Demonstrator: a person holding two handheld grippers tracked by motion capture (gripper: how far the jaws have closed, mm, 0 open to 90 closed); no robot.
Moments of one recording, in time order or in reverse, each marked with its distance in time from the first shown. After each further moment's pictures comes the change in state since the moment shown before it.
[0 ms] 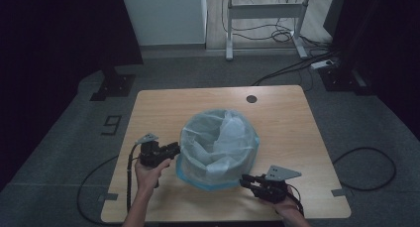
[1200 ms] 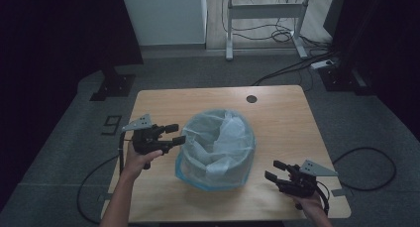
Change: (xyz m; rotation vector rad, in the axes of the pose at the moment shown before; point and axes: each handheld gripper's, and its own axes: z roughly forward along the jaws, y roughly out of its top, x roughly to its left) left arm -0.027 0.070 -0.023 -0.034 -0.290 0.367; right arm -0.044 -0.006 -0.062 -0.144 -0.136 0.103
